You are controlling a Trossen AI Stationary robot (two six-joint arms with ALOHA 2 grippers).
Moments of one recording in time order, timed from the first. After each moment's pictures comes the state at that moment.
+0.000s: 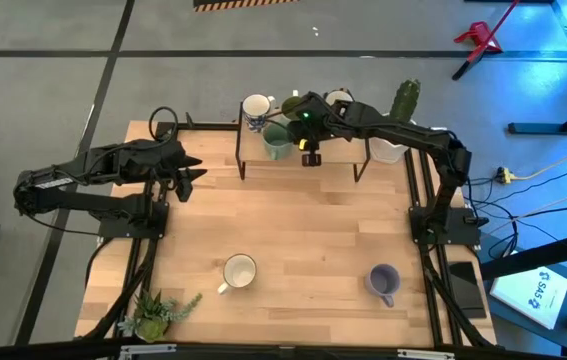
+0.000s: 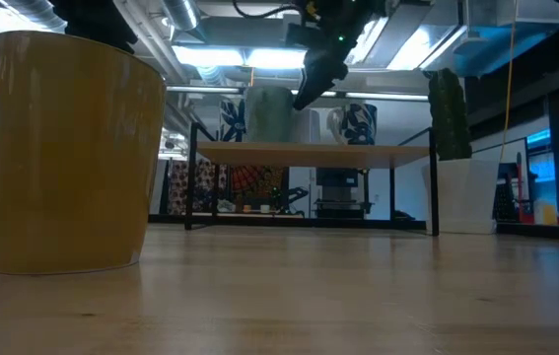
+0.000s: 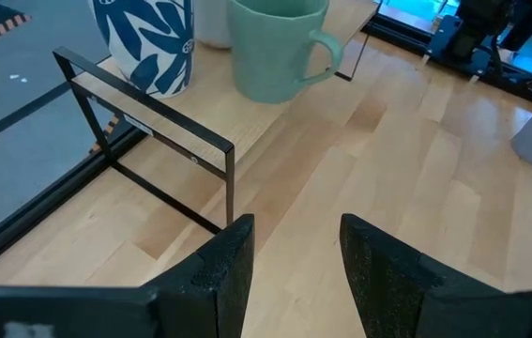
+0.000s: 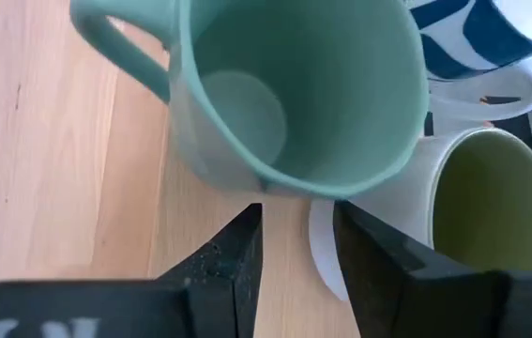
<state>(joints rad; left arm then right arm) 0.16 0.65 0.92 -0.84 -0.27 -0.33 -0.37 1.83 1.77 -0.83 0.08 -0.58</state>
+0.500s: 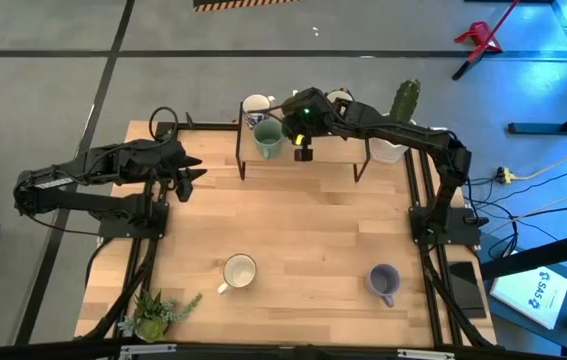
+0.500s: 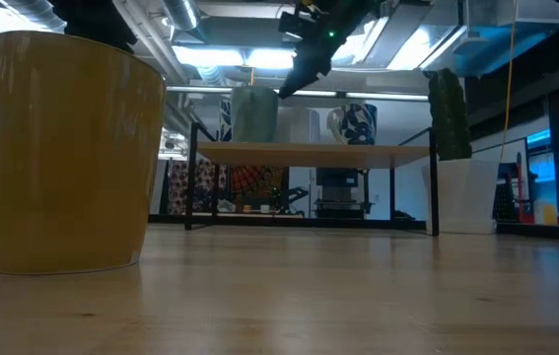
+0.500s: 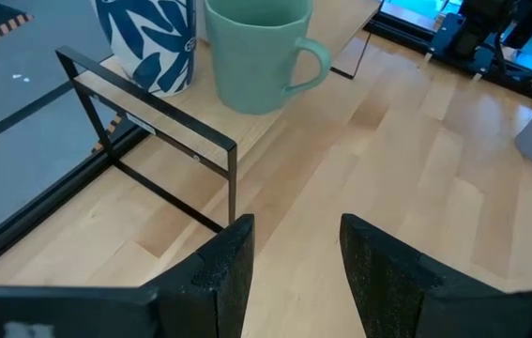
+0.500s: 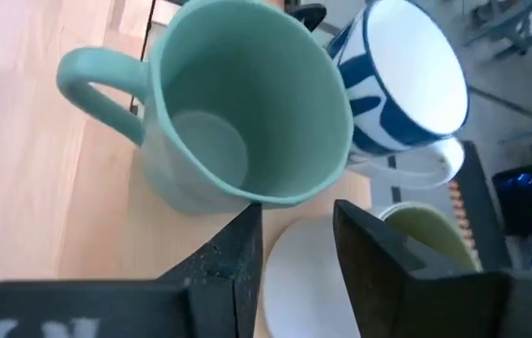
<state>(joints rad) 0.16 0.65 0.92 -0.85 -0.28 -0.33 -0.37 1.83 1.77 -0.67 0.08 -0.61</state>
